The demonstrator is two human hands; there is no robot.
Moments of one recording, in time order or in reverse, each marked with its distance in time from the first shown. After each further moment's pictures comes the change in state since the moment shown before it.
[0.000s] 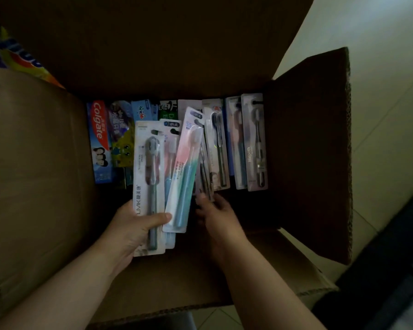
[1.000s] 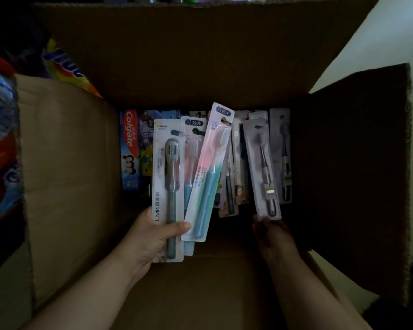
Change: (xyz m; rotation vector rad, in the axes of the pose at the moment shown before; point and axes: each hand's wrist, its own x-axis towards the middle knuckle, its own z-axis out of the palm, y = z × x) left_hand 0.003 0.008 -0.018 -0.039 -0.029 -0.006; right_hand 0.076 0.015 -0.048 0.463 0.228 0.021
